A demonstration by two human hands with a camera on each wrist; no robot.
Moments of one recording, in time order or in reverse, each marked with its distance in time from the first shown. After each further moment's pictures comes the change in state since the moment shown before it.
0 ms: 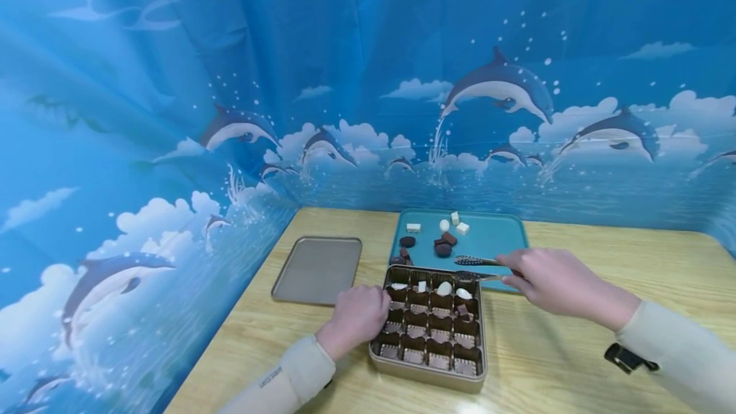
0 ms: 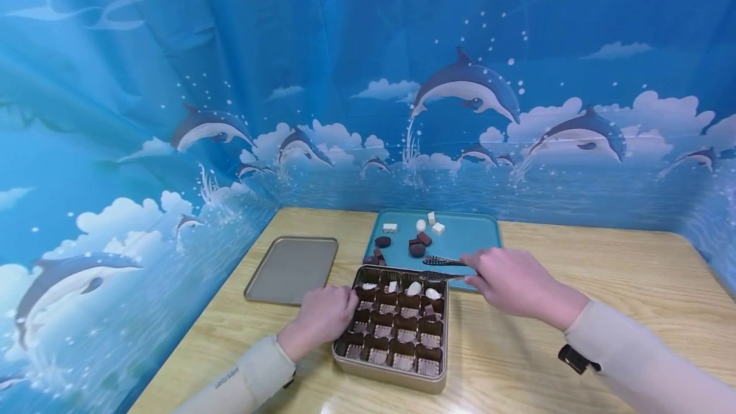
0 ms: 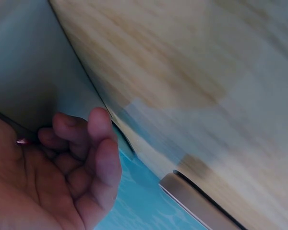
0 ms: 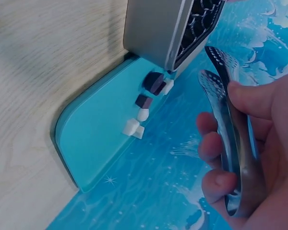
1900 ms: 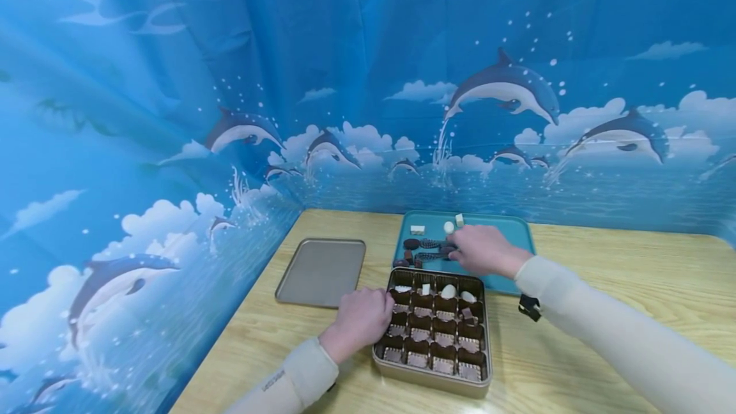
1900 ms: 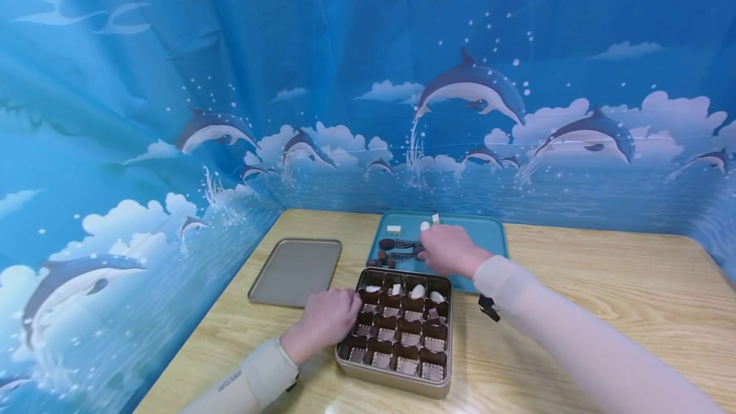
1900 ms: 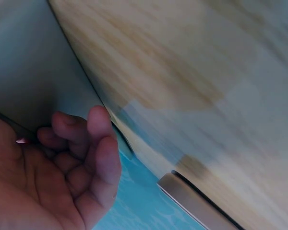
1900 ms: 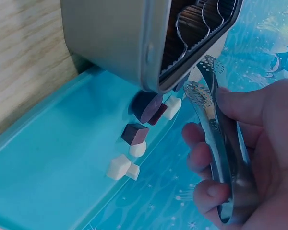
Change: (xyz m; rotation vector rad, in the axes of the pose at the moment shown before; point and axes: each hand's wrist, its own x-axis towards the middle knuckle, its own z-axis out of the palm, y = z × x) left_hand 0.000 0.000 0.002 -0.005 0.016 0.001; right_hand 0.115 -0.008 0.042 0.064 -0.218 0.108
